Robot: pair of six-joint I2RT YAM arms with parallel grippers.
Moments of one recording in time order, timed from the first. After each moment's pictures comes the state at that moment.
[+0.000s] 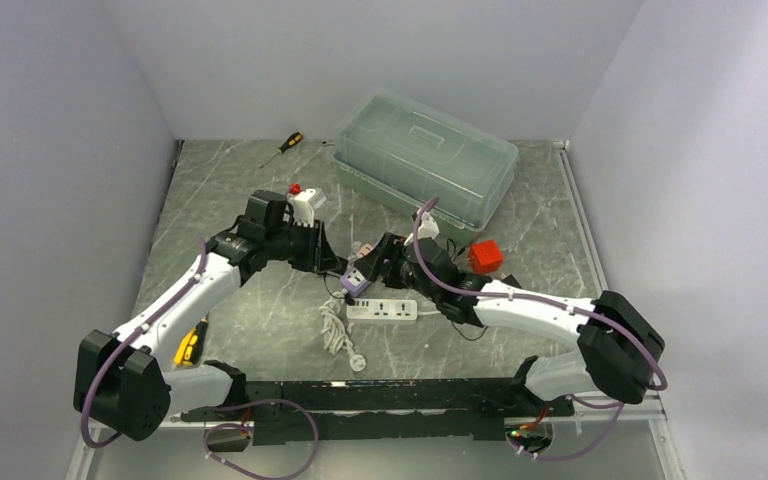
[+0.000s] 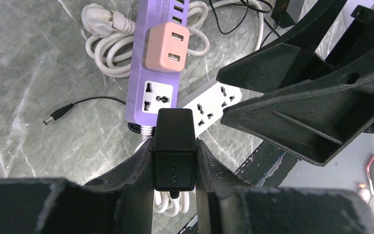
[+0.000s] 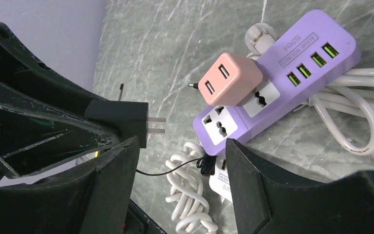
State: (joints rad) left arm -0.41 1.20 0.91 -0.43 0.51 -0.29; right arm 0.91 1.34 0.70 0.24 0.16 0.94
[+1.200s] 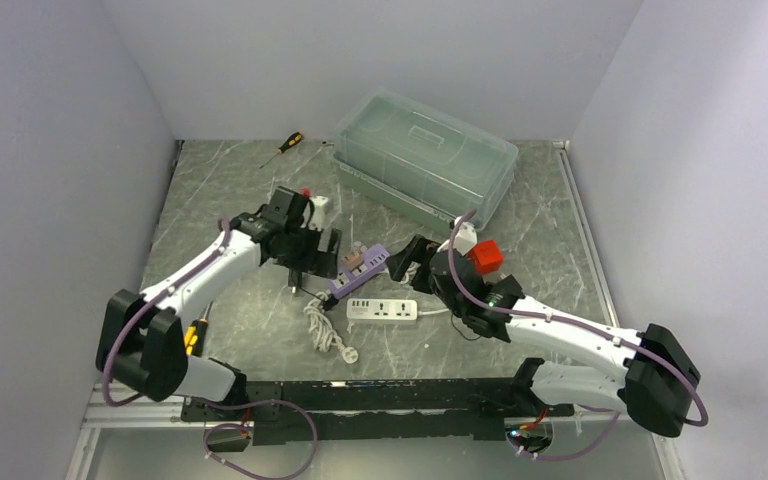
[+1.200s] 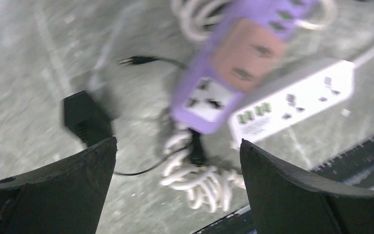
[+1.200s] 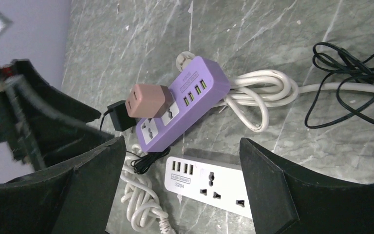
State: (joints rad) left arm -0.40 1.42 1.03 -0.68 0.16 -0.20; right arm 0.91 1.11 0.61 0.03 0.42 0.95
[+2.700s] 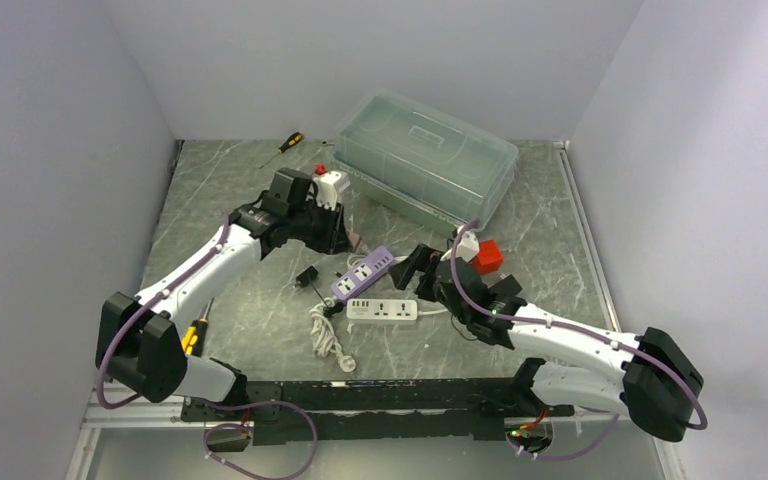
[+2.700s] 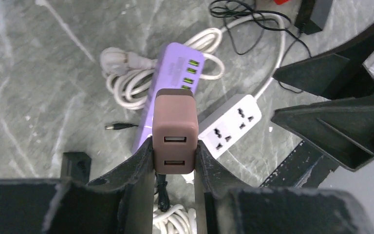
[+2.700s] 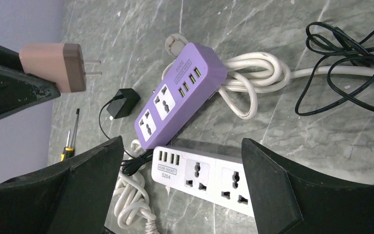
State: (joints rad) left arm -0.49 1.39 1.13 -0.50 0.40 -0.17; right arm 0.89 1.06 0.50 0.10 0.37 0.95
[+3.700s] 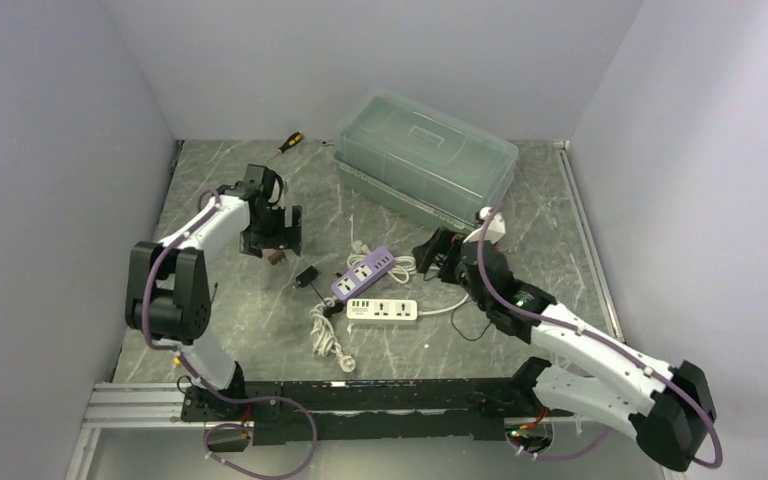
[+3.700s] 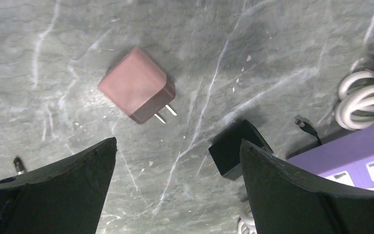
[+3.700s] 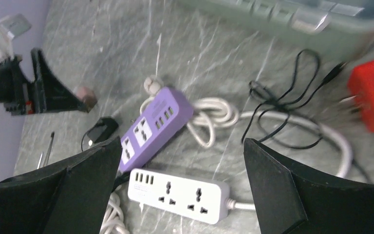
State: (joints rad) left arm -0.17 1.70 1.21 -0.74 0.05 -0.21; right arm 0.79 0.94 0.59 -0.09 0.39 0.78
